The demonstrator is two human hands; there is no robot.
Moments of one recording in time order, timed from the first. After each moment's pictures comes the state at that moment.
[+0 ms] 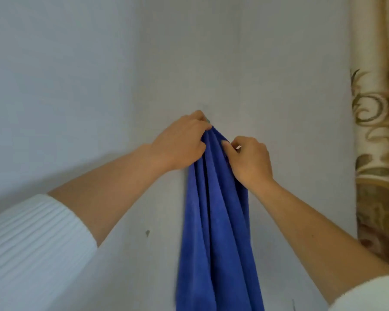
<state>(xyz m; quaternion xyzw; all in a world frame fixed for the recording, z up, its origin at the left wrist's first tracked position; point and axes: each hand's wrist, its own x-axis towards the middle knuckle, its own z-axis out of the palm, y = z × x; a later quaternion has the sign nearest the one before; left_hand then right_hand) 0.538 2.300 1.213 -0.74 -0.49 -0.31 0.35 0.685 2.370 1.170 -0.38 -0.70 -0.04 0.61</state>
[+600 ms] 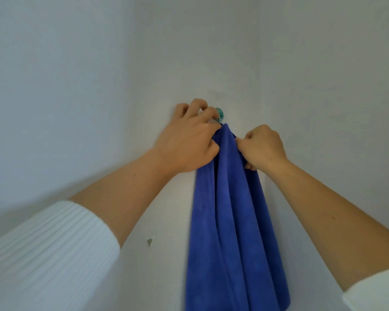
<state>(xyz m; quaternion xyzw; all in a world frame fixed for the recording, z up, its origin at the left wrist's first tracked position) 0.527 2.342 1.207 -0.64 -0.47 -0.22 0.56 0.678 2.428 1.197 -0.41 -0.72 0.05 0.56</state>
